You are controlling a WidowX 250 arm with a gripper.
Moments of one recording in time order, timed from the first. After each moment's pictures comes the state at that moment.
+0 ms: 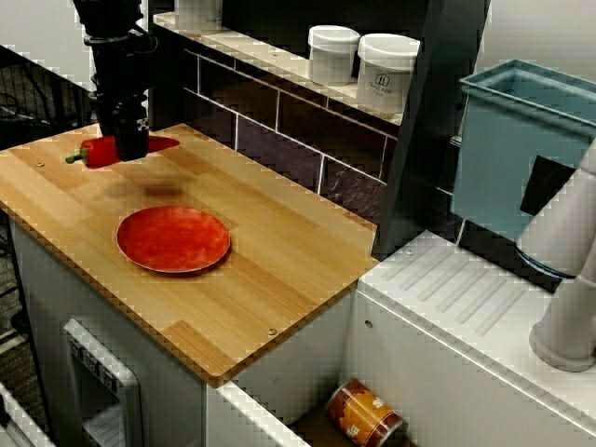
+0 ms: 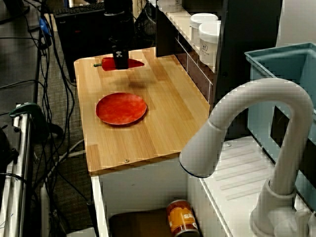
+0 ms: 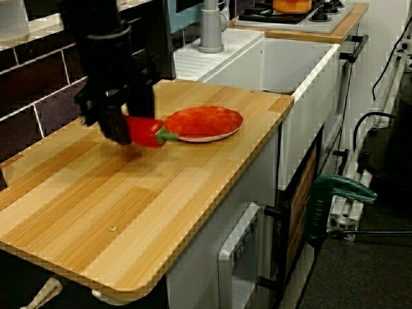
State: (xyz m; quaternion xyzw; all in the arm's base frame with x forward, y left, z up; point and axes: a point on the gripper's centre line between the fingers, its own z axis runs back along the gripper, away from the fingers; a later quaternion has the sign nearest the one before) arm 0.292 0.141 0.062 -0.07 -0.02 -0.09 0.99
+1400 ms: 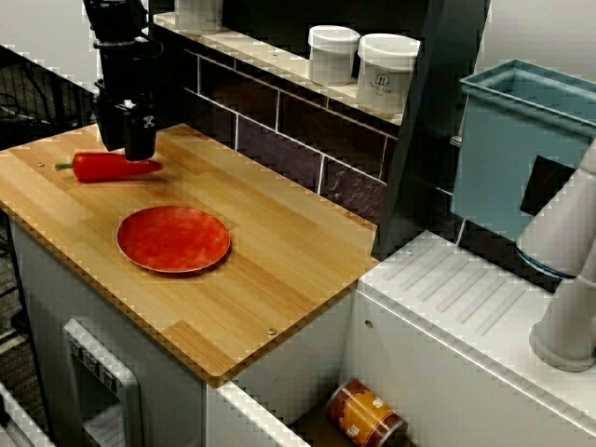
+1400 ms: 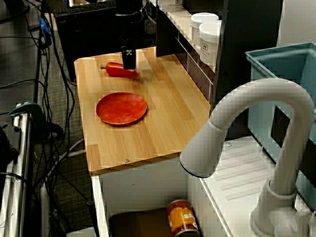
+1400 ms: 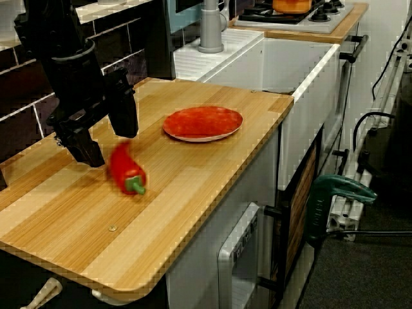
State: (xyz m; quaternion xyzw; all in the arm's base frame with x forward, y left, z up) arm 0.307 0.158 0.051 -0.09 0.01 -0.06 0.99
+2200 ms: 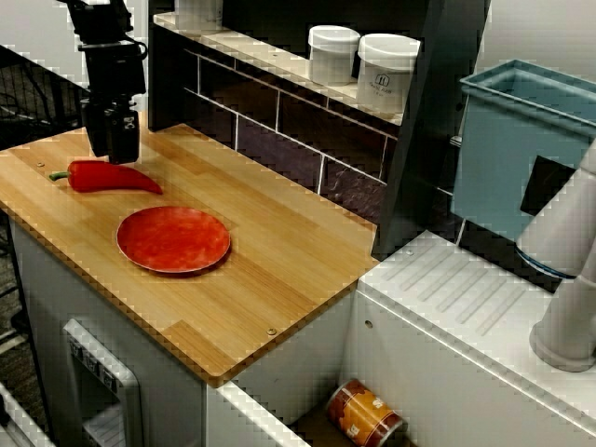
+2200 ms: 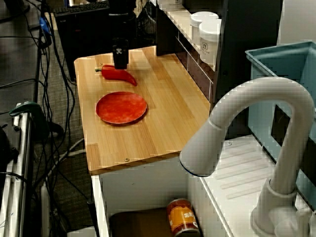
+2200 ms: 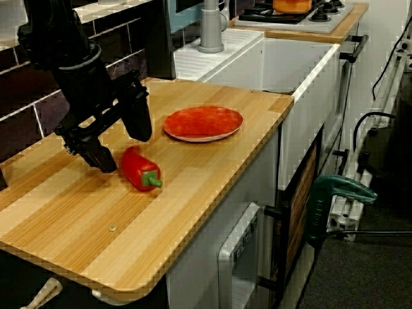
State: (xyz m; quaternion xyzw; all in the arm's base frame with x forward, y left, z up) arm 0.289 0.160 0.051 -0.13 0.02 -0.12 0.98
